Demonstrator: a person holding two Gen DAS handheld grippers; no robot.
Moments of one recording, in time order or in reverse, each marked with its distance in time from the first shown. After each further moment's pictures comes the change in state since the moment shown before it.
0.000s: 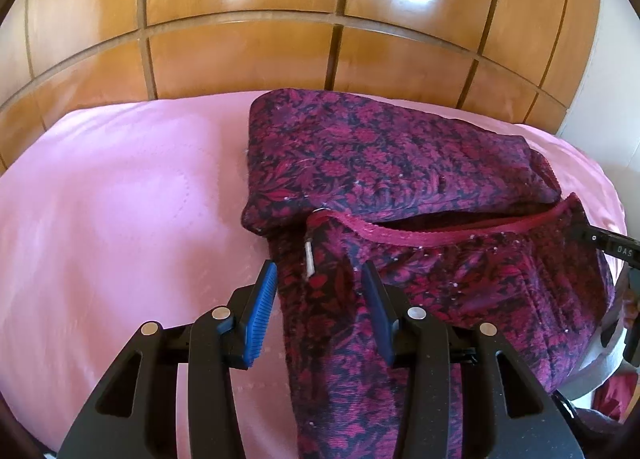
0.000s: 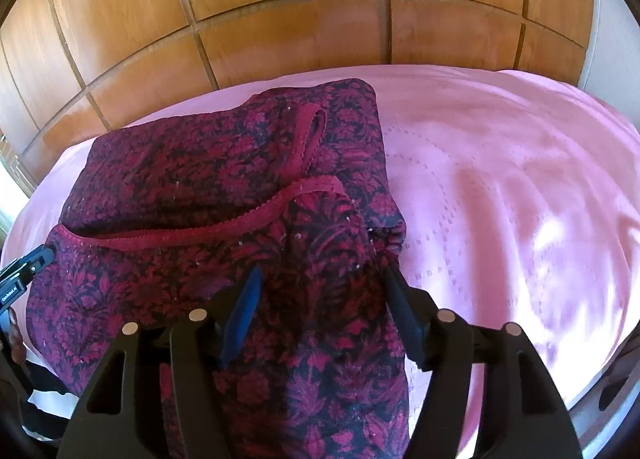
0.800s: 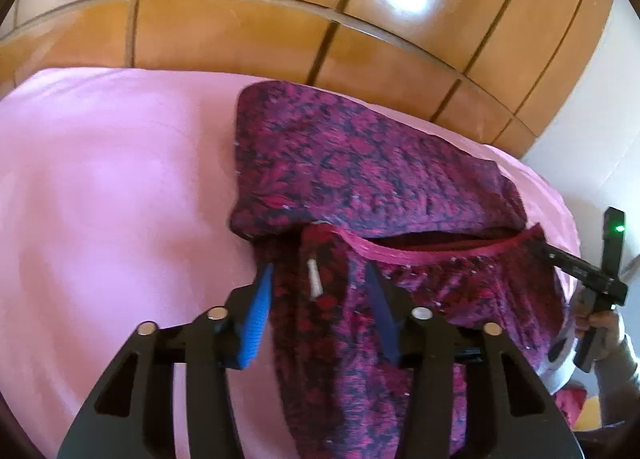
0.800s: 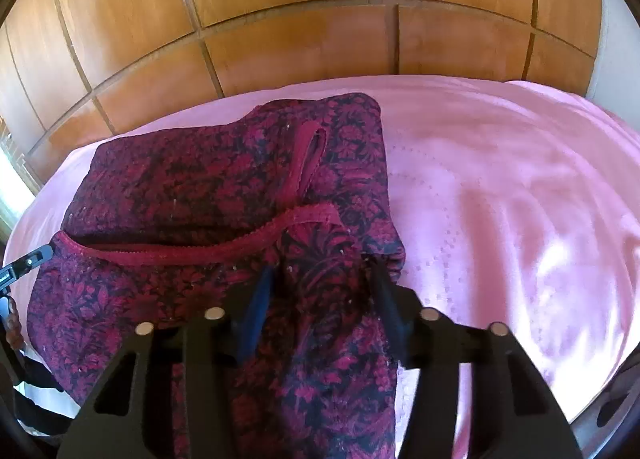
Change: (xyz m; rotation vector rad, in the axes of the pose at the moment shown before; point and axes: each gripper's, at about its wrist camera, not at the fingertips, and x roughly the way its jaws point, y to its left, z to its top) left arm 0.008 0.027 0.011 -0.106 0.037 -0.226; right arm 0.008 -0.006 0.012 -0.026 -0.024 0.030
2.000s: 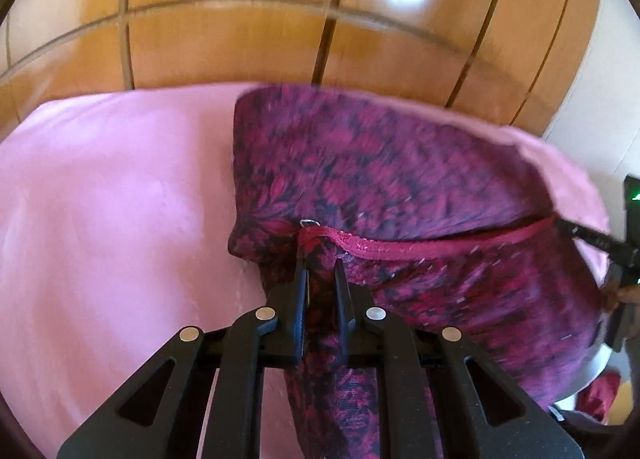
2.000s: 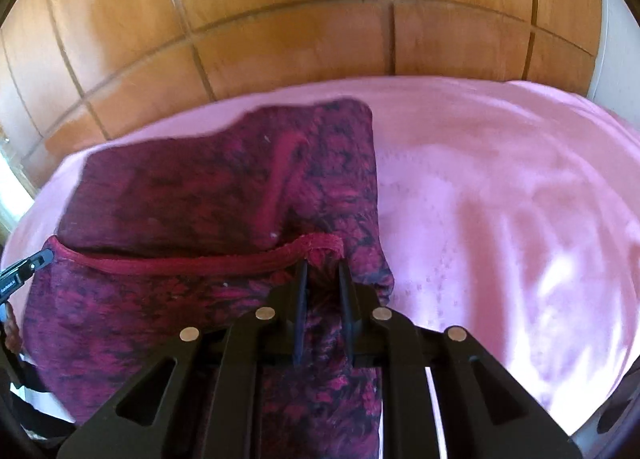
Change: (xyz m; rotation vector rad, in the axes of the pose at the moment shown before) left arm 0.027 -0.011 0.004 0.092 0.012 0.139; right arm 0.019 -0.011 0.010 0.010 -0.005 -0.013
